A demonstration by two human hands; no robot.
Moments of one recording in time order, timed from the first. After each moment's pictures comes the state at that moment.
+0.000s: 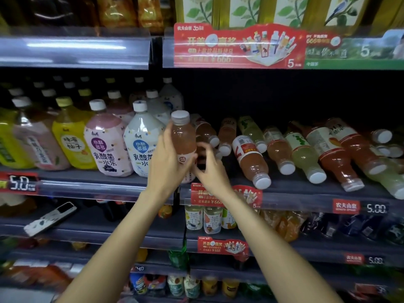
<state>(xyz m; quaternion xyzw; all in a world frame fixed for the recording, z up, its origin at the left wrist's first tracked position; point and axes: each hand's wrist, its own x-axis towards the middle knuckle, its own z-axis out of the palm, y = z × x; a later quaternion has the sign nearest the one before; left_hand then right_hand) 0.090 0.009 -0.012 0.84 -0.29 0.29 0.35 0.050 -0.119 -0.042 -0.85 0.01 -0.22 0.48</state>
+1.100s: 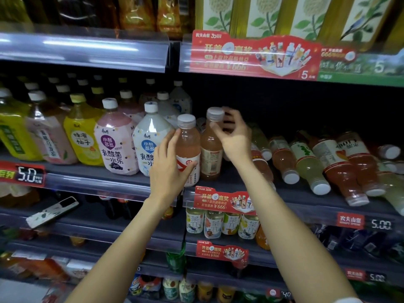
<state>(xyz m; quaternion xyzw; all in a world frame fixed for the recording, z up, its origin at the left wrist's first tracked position) 0.092 0.017 -0.029 0.85 -0.25 0.32 0.34 0.079 -0.148 0.031 -0.78 0.04 -0.39 0.49</state>
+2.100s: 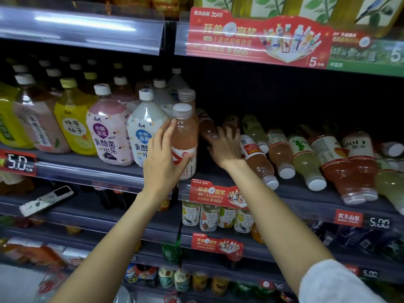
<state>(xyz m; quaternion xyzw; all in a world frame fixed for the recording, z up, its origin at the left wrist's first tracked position) 0.093 0.017 -0.034 0.85 -0.24 0.33 0.33 0.122 -0.170 -0.028 -0.99 0.07 -0.12 -0.06</state>
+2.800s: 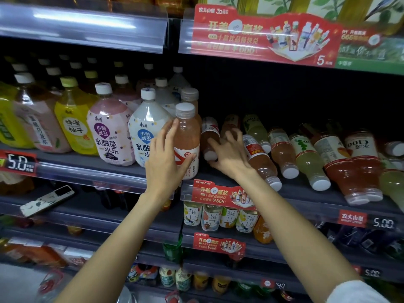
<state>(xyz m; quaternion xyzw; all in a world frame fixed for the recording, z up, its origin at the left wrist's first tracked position) 0.095 0.017 -0.035 0.85 -0.24 0.33 0.33 0.091 -0.170 -0.024 -0.98 -0.02 -0.17 -0.12</state>
